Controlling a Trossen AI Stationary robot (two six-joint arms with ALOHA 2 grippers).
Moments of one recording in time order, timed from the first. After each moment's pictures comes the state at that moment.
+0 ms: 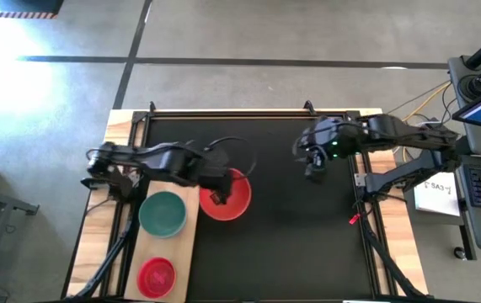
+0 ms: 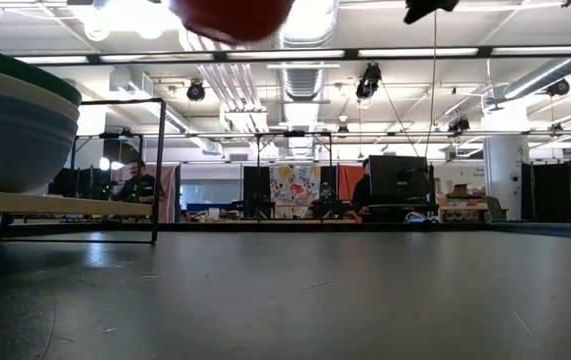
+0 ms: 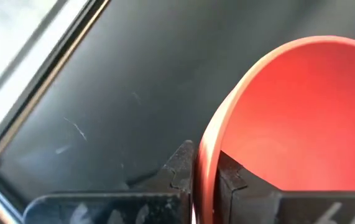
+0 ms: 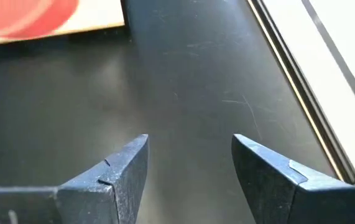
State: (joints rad) left arm -0.21 1.81 2.07 -1.57 -0.45 -0.76; right arm -0.01 1.27 1.56 -1.17 0.16 0.18
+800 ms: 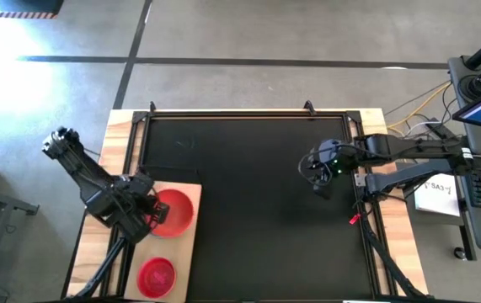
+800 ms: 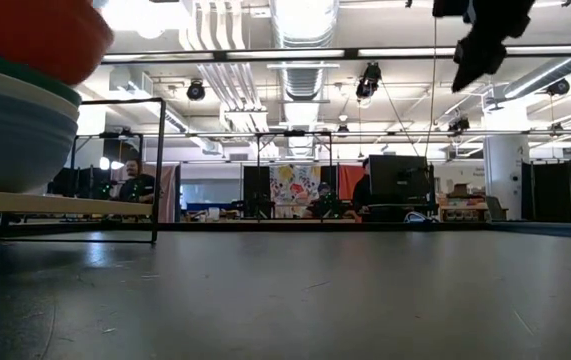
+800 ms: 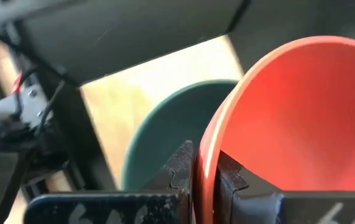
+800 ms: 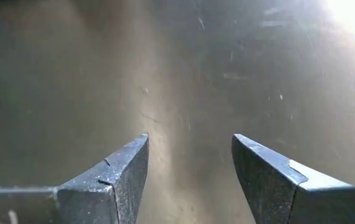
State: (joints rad) left arm -0.77 1.22 1.21 -1.57 -0.44 -1.91; right arm -0.01 1.04 1.06 -0.99 0.02 0.30
